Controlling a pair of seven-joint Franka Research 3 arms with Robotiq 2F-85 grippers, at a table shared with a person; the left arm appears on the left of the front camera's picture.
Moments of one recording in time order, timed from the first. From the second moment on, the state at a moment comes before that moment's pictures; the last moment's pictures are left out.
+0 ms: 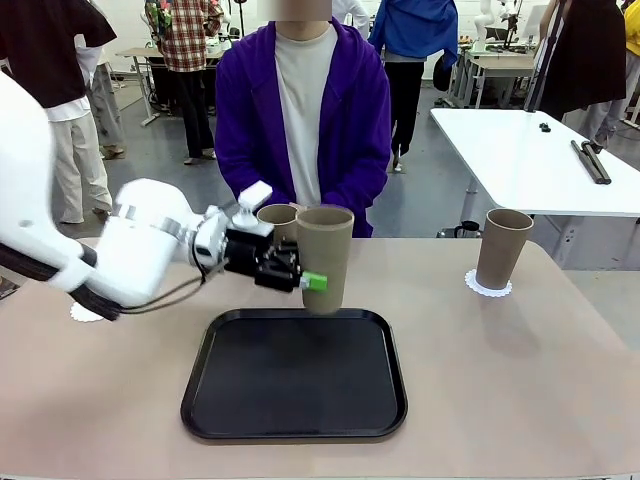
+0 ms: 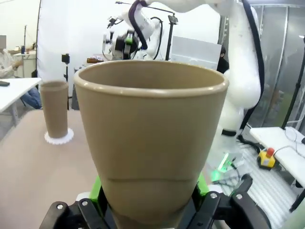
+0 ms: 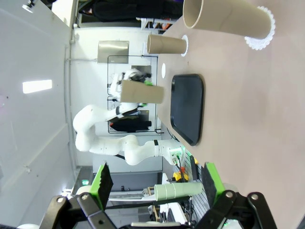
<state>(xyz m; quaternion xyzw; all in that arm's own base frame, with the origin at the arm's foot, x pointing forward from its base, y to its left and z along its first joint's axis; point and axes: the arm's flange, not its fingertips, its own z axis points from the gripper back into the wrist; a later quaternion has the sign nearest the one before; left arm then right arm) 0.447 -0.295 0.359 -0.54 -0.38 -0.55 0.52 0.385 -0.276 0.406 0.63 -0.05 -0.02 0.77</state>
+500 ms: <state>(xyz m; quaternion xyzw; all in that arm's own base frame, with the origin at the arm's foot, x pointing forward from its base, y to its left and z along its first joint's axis) 0.409 -0.274 0.494 -0.50 -0.42 -0.55 0.52 0.385 -0.277 0.406 0.63 -0.05 -0.02 0.77</state>
